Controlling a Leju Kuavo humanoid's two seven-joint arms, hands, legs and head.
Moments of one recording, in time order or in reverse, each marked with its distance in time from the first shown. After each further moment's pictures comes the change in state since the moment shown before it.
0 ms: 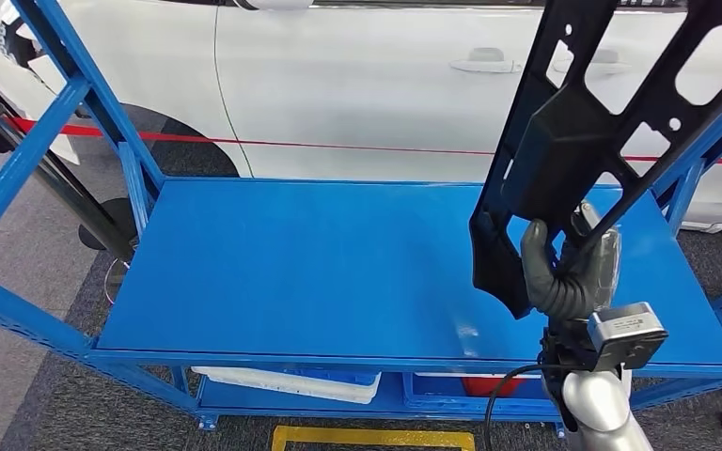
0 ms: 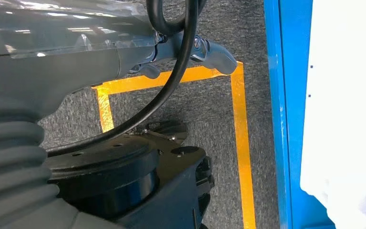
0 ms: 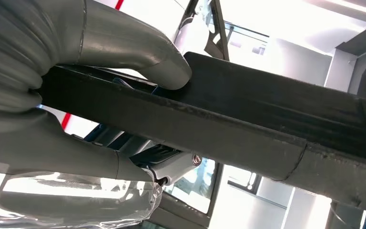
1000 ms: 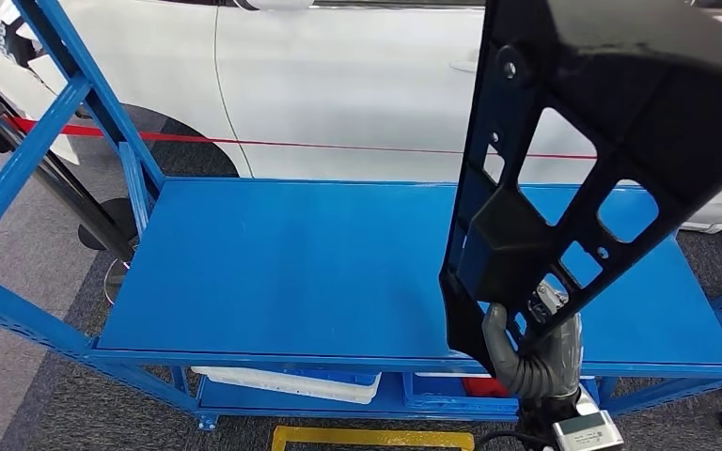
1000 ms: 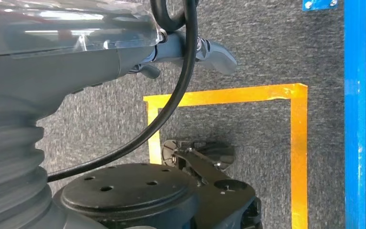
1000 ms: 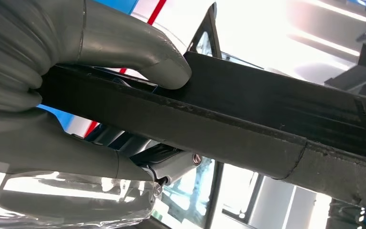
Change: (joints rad) left arm -0.007 0.000 0.074 0.000 -0.041 0.146 0.229; right arm 0.219 0.017 0.096 -0.070 0.051 -0.011 -0.139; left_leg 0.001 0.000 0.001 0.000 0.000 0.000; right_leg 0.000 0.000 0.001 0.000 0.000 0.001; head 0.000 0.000
